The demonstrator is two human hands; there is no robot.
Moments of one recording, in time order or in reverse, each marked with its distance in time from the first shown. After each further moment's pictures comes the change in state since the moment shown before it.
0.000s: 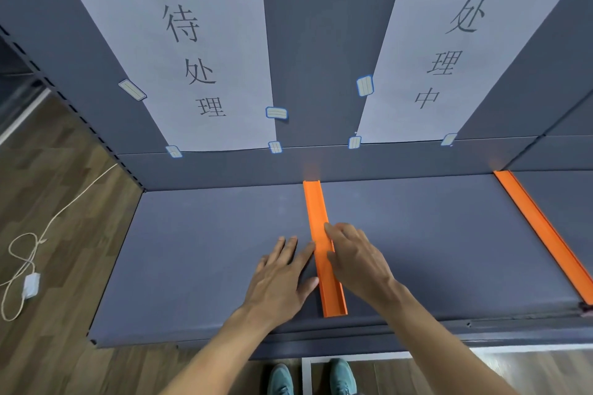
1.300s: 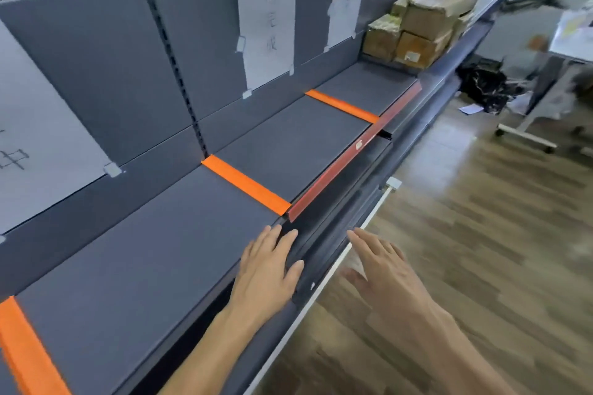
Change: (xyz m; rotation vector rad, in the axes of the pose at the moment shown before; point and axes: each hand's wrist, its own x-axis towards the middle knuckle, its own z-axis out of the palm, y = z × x) left_hand 0.005 0.398 0.077 0.054 -0.091 0.716; right_hand -0.395 0.239 -0.111 -0.041 0.377 0.778
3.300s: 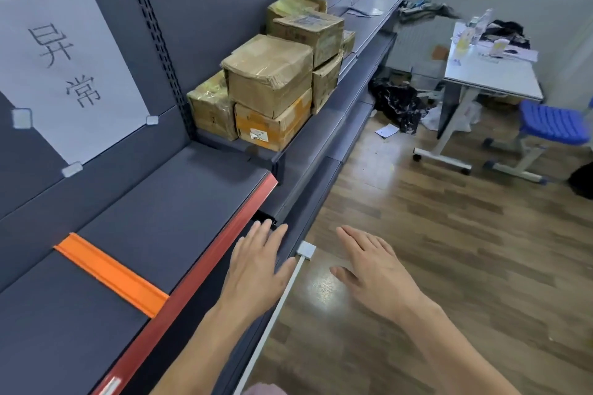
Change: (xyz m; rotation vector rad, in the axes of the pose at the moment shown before) left_hand 0.626 0.395 0.117 -0.015 -0.065 0.183; right_hand 0.359 0.571 -0.226 -0.030 0.063 0.126
